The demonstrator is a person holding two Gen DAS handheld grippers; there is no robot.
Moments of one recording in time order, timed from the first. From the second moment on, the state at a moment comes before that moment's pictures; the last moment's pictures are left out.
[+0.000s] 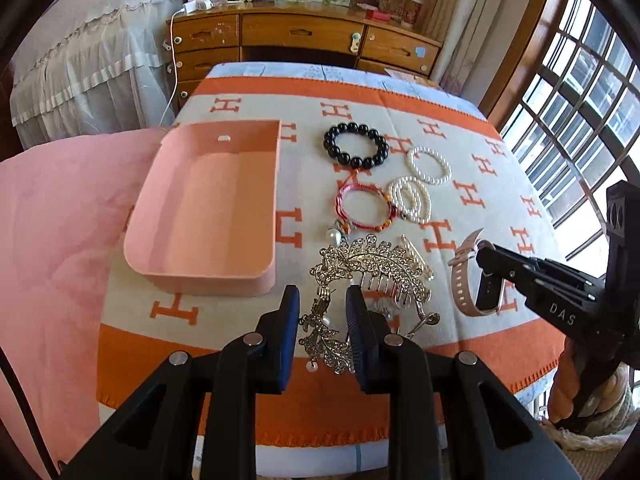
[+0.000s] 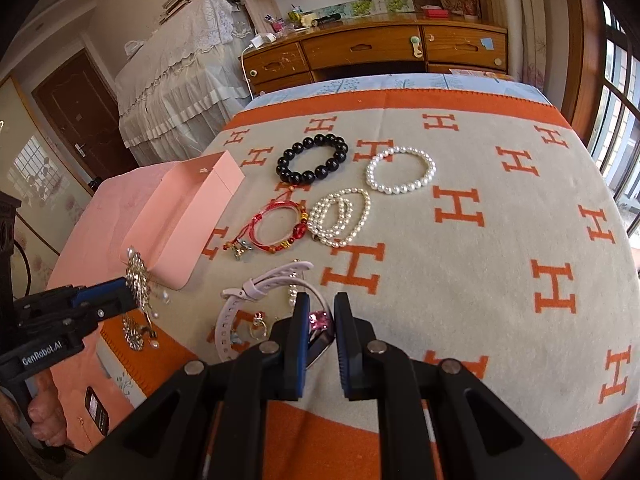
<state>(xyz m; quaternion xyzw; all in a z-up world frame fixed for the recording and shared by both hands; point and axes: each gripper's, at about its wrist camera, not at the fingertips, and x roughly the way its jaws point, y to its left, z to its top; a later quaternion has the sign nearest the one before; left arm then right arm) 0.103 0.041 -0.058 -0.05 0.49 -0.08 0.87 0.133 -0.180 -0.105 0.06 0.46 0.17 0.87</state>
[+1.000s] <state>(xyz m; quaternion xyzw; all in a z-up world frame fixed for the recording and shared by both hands) 0.198 0.155 -0.097 -0.11 0.50 0.04 0.86 0.272 0.005 -0.084 0.07 0.46 0.22 0.86</state>
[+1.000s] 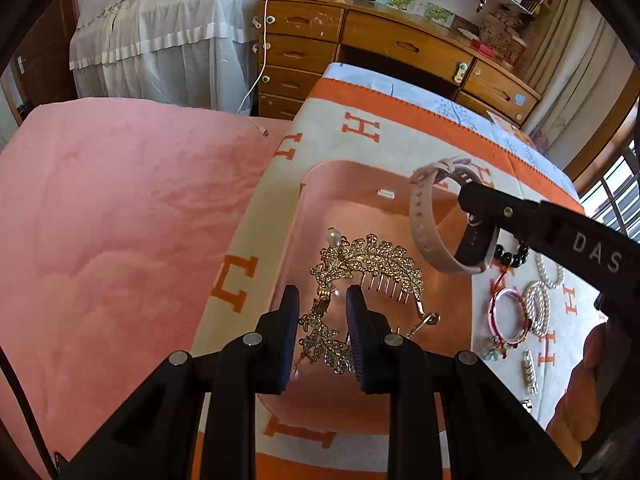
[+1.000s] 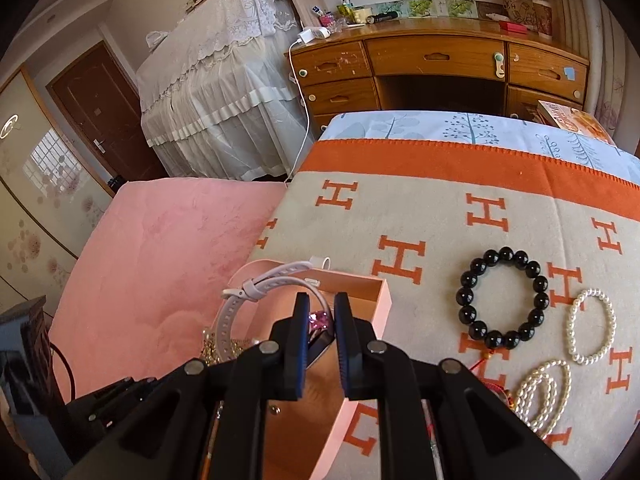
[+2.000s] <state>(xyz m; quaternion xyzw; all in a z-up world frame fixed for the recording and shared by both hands) 0.146 0.135 -0.061 -0.10 0.42 0.03 0.90 0.196 -0.050 -0.062 0.09 0.42 0.20 0.88</state>
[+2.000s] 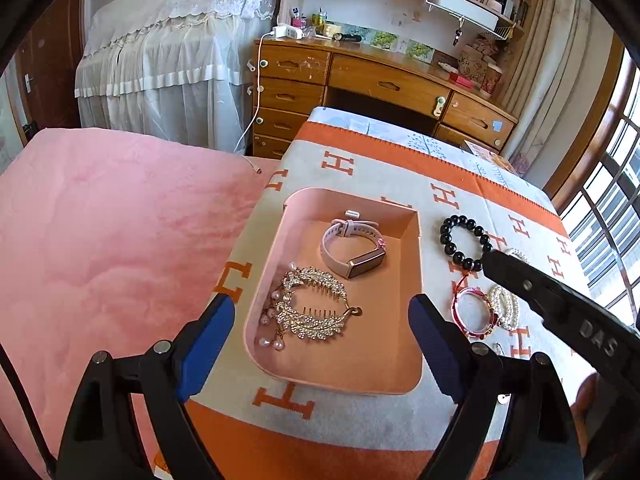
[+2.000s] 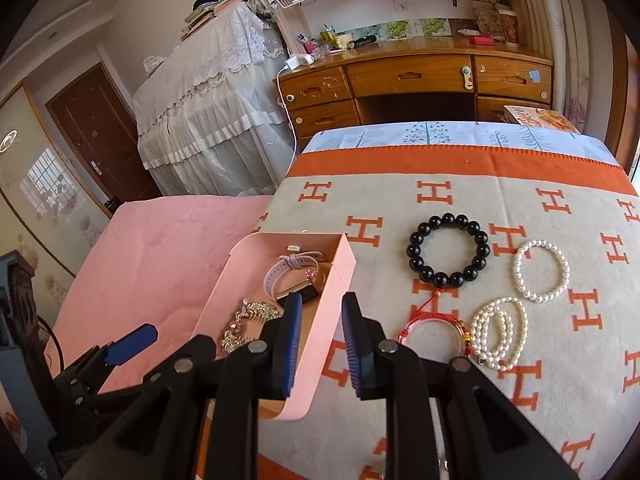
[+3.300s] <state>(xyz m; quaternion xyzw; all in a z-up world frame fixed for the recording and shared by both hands) 0.167 0.031 -0.014 -0.03 0.40 0.01 0.92 0.178 -0.209 -0.050 0.14 0.36 0.12 0.91</state>
